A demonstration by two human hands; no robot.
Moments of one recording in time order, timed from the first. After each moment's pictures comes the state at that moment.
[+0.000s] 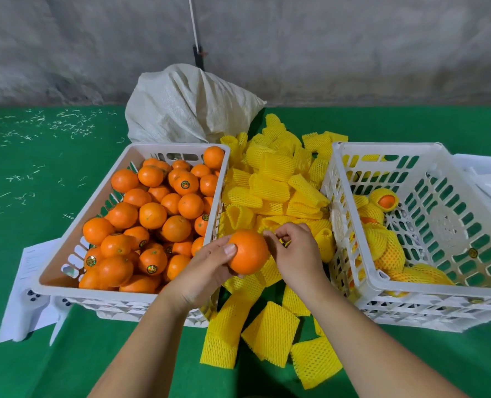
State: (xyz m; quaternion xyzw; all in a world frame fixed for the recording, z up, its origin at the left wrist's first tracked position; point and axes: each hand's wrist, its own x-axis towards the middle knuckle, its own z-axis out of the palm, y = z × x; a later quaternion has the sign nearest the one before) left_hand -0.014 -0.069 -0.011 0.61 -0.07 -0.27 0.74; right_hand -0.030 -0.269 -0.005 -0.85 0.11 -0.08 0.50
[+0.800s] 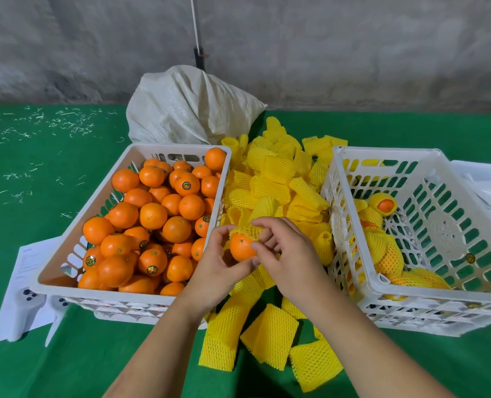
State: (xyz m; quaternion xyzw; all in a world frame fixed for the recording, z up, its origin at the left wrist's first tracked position) left_hand -0.019 -0.086 -0.024 0.67 -0.09 -0.13 0.72; right_hand -0.048 -0.260 0.026 -0.88 -0.08 -0.13 0.46
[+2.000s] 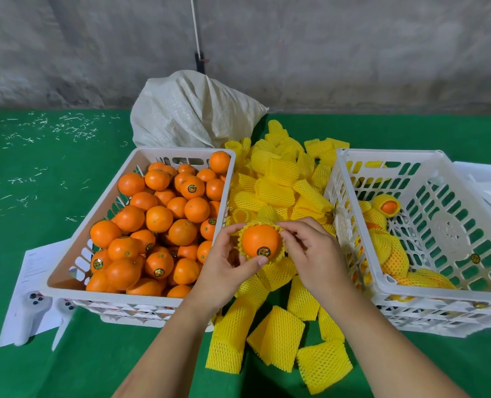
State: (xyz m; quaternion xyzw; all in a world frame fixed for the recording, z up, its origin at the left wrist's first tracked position) left_hand -0.018 -0.082 -0.023 0.70 -0.12 -0.09 0.70; right_hand -0.043 -0.281 0.018 -0.87 -0.04 -0.19 0.45
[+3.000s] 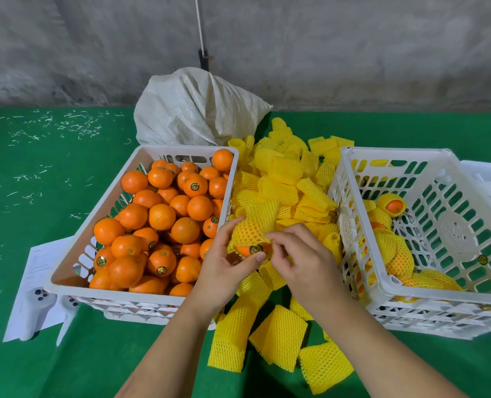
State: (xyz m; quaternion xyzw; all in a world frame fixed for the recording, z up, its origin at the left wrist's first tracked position) left_hand -0.022 -0.081 -0.016 0.69 -0.12 -0.05 0.72; right_hand -0.054 -0.262 0.011 -0.88 -0.15 -0.31 0.33
